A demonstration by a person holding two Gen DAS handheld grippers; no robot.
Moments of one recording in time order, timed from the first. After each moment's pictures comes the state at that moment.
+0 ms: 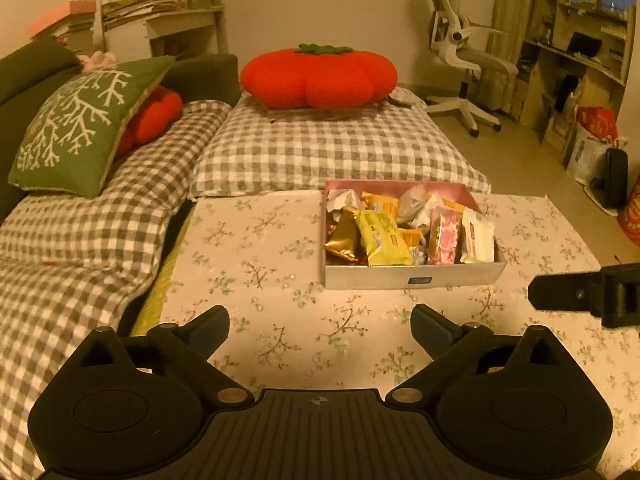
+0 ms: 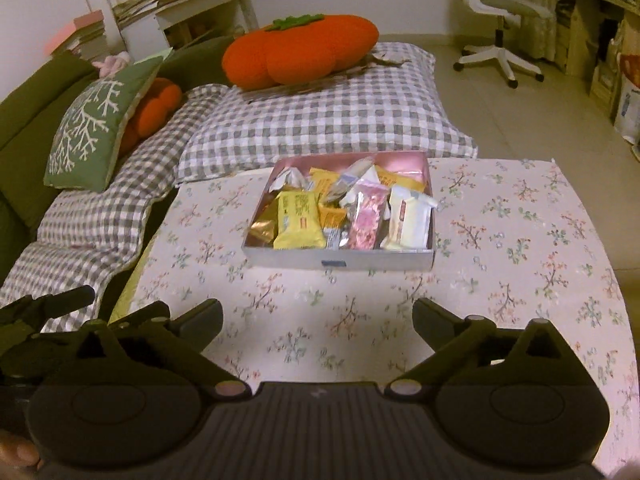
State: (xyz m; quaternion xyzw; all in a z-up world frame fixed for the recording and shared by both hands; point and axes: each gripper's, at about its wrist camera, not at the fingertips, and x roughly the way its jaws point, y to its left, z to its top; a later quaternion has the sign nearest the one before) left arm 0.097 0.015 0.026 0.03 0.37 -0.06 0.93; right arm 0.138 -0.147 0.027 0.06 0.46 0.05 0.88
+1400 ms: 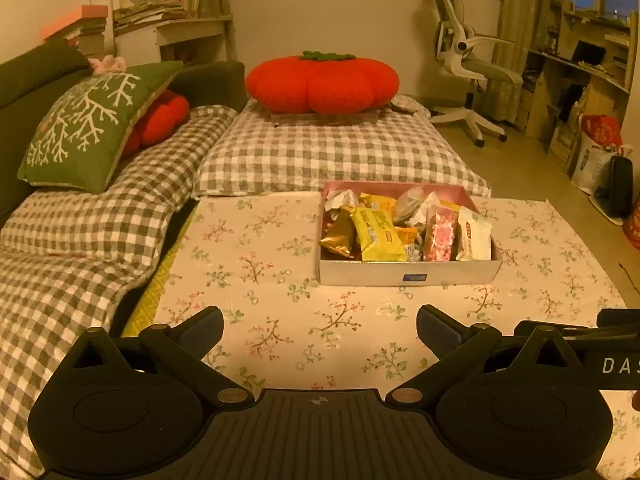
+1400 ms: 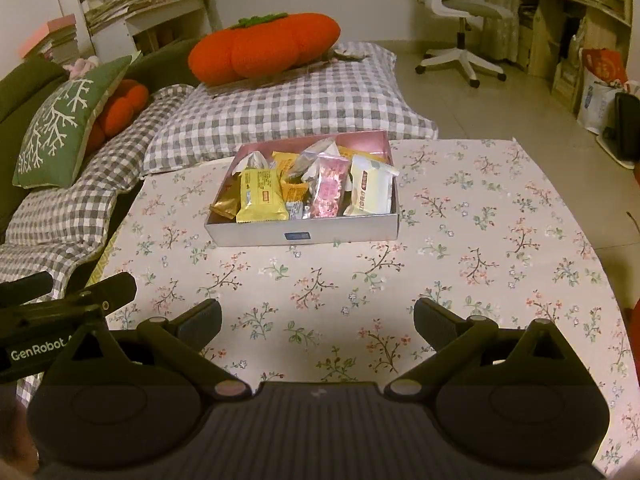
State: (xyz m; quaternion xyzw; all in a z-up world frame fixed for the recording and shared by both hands) left arm 0.080 -0.002 0.015 0.02 0.35 -0.05 0.93; right arm 0.110 -0.148 -0.005 0.06 0.45 -0.01 0.89
